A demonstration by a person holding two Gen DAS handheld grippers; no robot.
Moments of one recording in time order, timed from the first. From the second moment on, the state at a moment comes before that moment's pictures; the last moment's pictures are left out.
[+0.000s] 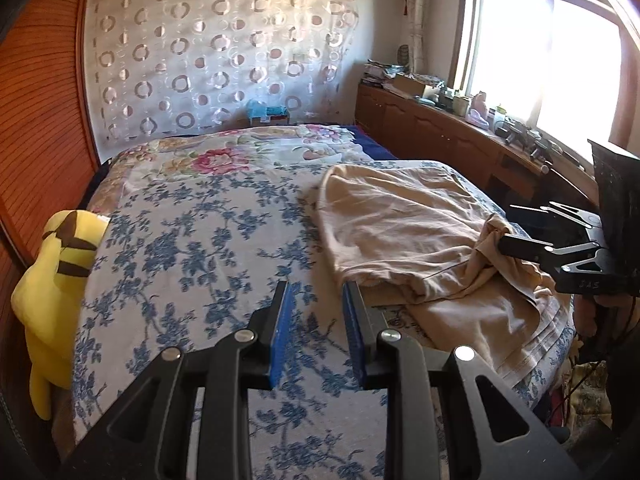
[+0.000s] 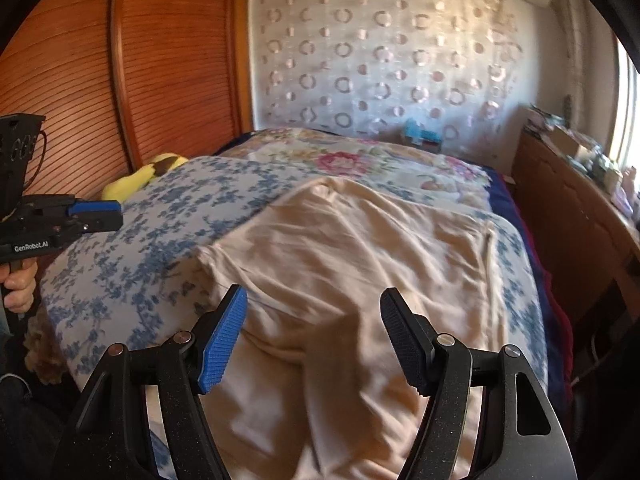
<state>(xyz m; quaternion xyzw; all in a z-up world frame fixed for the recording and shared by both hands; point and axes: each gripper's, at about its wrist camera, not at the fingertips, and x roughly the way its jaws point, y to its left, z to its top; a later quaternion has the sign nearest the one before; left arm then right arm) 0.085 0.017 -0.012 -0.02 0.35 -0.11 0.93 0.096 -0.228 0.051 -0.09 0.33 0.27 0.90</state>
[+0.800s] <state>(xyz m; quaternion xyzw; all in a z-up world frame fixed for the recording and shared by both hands) 0.074 0.049 -0.027 -0.04 0.35 -0.09 0.93 0.149 -0.081 -0.025 -0.23 0.43 0.36 0.79</state>
